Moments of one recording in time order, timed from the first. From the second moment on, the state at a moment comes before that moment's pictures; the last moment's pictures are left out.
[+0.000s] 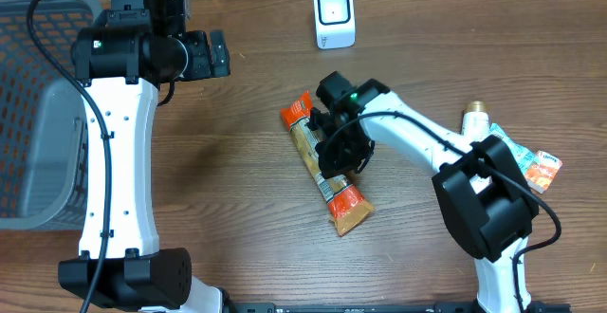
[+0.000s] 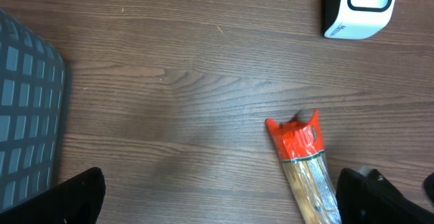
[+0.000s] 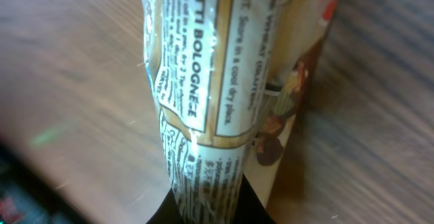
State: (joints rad) left arm 0.03 1.71 1.94 -1.26 0.04 -0.12; right arm 0.62 2.12 1.59 -1.05 -0.45 0.05
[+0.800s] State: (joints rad) left arm 0.03 1.71 1.94 -1.26 0.04 -0.12; right arm 0.31 1.77 1.74 -0.75 -0.58 0.34
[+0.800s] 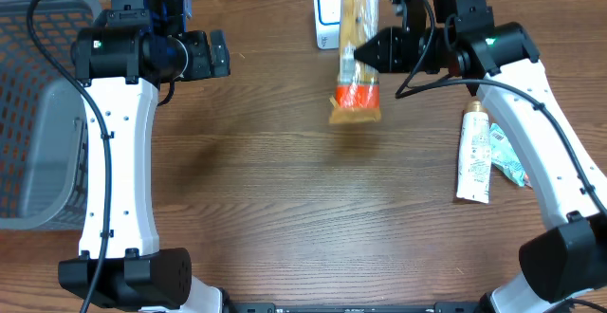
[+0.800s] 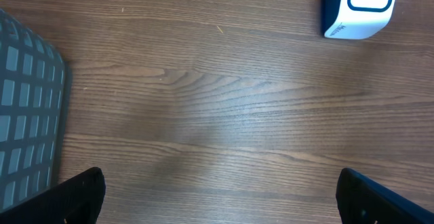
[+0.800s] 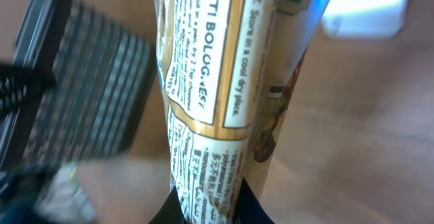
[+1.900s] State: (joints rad) left arm 0.03 1.71 1.94 -1.26 0.04 -0.12; right arm 0.53 2.37 1.74 0.55 0.47 -0.98
